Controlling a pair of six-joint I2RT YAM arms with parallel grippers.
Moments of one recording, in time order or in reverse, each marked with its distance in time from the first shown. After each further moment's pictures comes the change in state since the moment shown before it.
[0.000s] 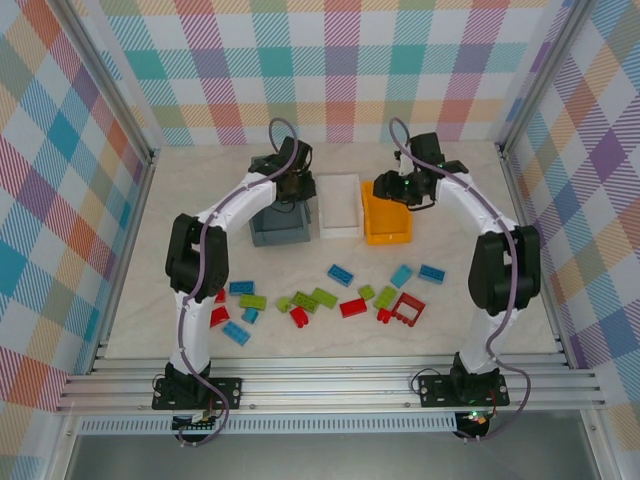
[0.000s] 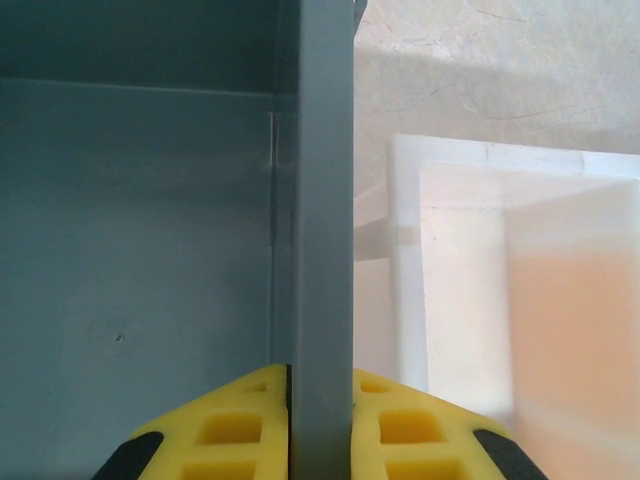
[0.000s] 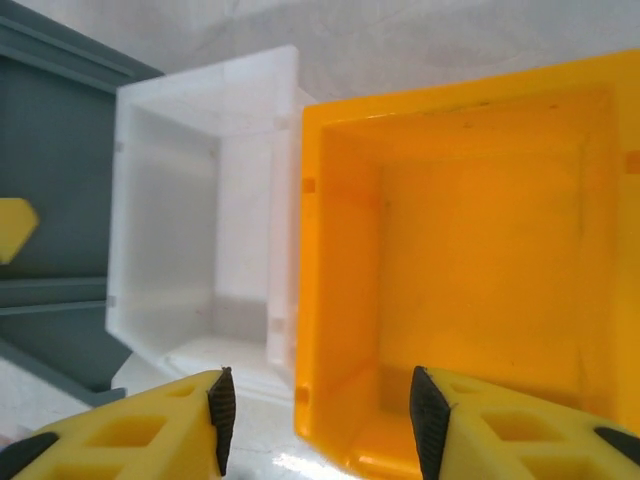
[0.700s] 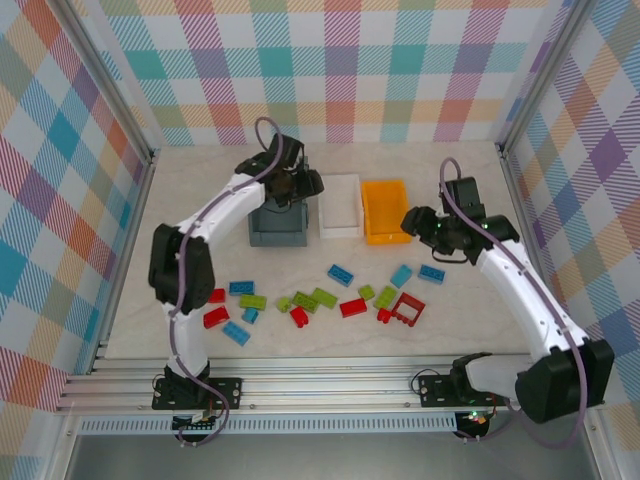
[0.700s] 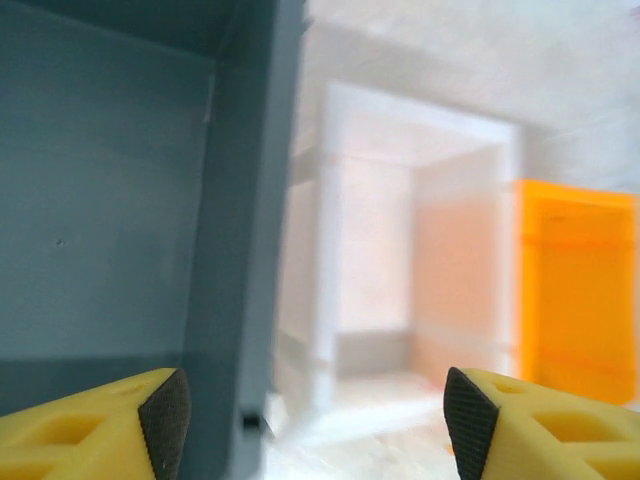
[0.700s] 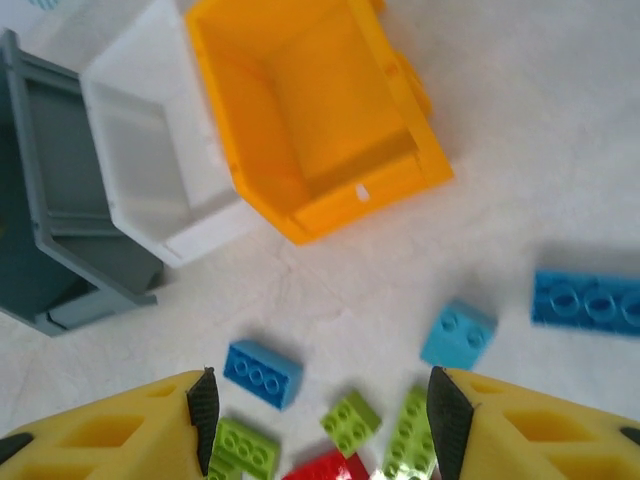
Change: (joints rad) left arm -0.013 -0.215 -0.107 -0.021 0.134 -0.132; right arm 0.043 -0.650 -0.451 -0.180 0.210 0.398
